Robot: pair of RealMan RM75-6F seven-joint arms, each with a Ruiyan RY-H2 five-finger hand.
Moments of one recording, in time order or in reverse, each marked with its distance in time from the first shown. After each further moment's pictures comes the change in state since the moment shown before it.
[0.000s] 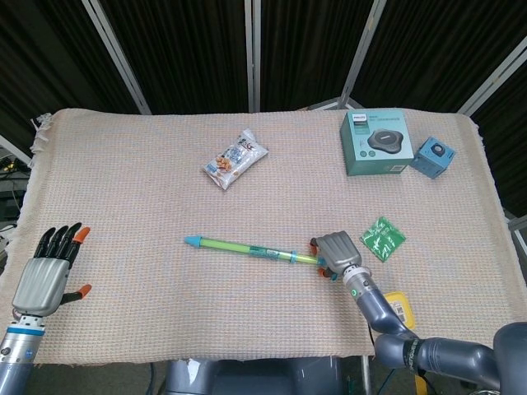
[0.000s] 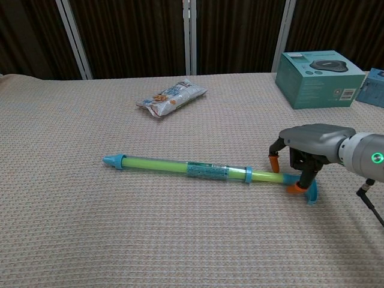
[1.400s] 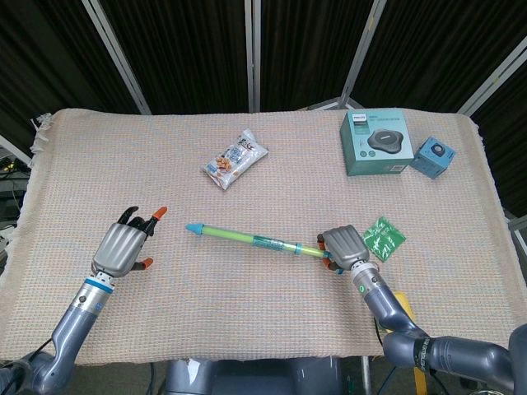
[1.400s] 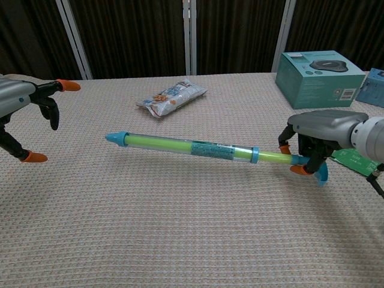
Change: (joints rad) left arm -0.283 -0.209 -0.103 0.122 -0.061 -0.263 0.102; right arm -0.001 0.083 0.006 -0.065 -0.018 0.016 0.017
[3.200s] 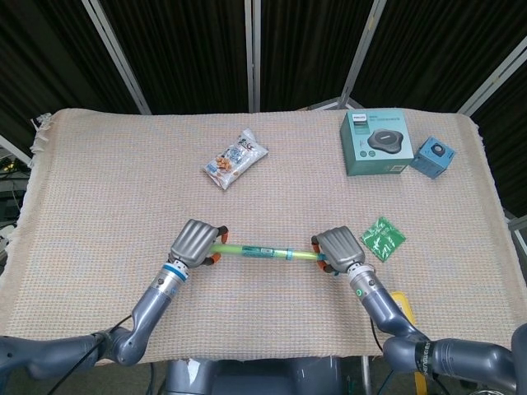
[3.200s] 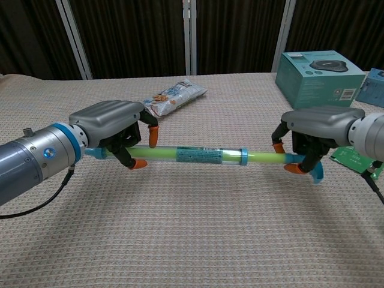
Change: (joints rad) left arm -0.275 -0.322 -0.058 0.139 -0.276 -0.131 0.108; right arm 0.014 0.016 -0.012 -0.050 -0.021 0.031 -0.011
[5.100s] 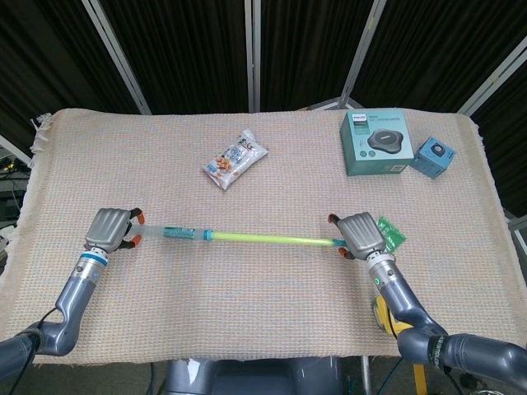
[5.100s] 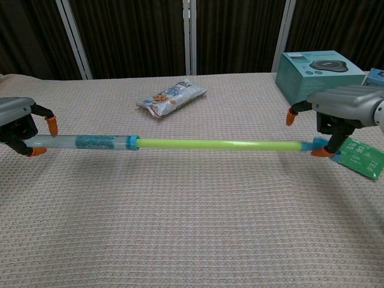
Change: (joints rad) left arm 0.146 0.214 0.075 0.239 0.050 -0.031 -0.363; right arm -0.022 0.051 0.003 0.075 -0.044 0.018 0.003
